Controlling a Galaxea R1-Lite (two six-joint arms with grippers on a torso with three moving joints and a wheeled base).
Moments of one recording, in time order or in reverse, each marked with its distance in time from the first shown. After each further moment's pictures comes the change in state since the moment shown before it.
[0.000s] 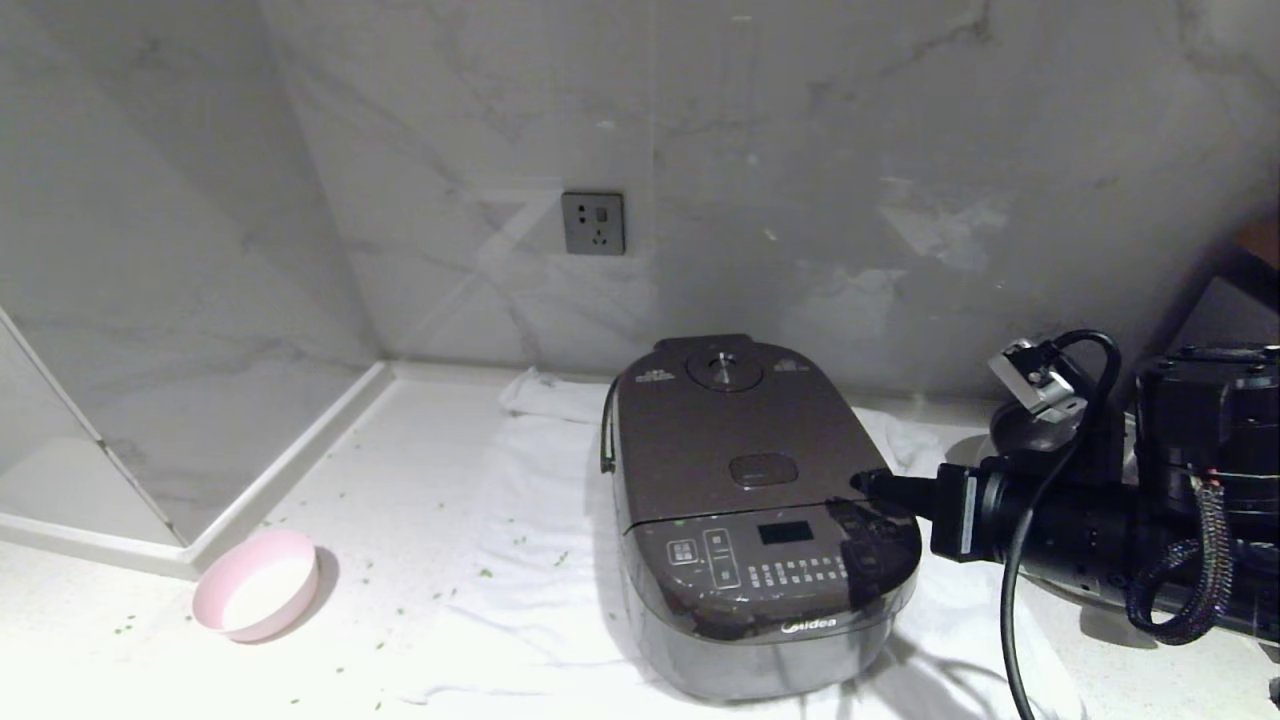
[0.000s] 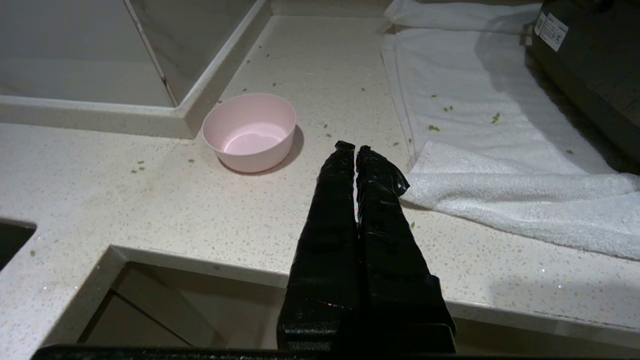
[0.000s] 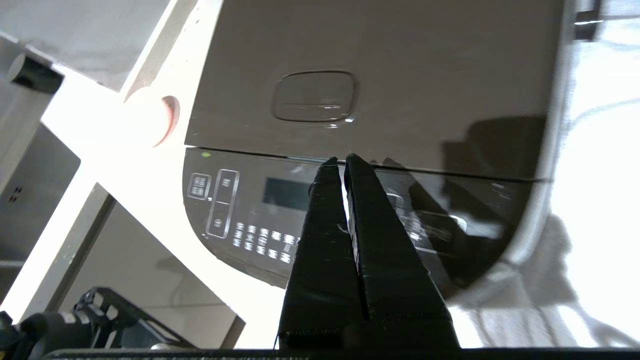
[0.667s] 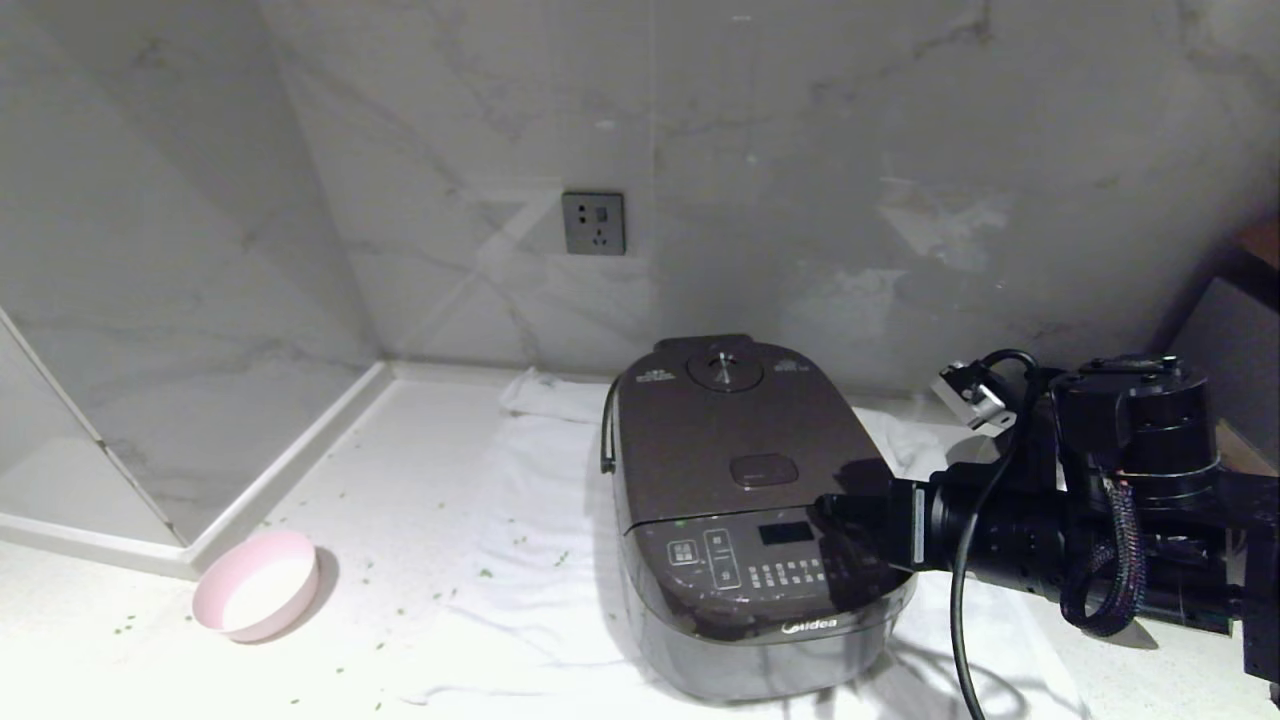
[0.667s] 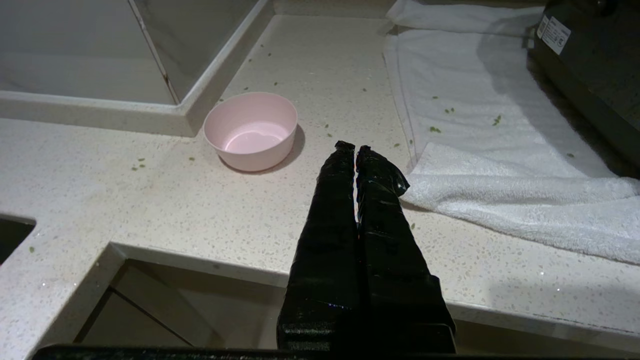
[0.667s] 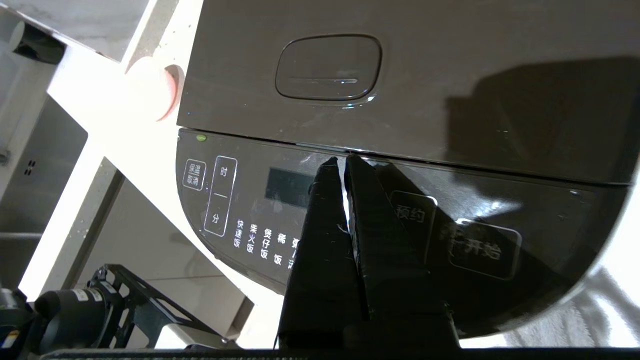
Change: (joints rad) left arm 0.000 0.000 0.000 0.001 0.004 -0.013; right arm 0.020 0.094 -0.022 -0.003 0.044 0.026
